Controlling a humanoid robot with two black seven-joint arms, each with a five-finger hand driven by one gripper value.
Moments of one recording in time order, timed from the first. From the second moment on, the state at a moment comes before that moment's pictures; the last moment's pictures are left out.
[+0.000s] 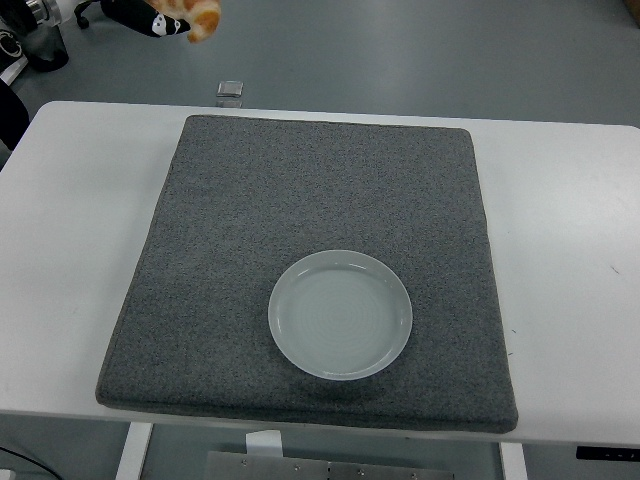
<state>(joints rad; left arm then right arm) -1.38 0.65 -0.03 -0.69 0.92 -0.05 -0.51 0.00 0.00 -0.12 0.10 -0.02 -0.05 -0.06</state>
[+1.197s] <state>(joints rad) -1.47 0.24 -0.03 -0.71 0.93 -0.03 -0.50 0.00 0.00 -0.12 0.10 -0.02 -0.05 -0.06</state>
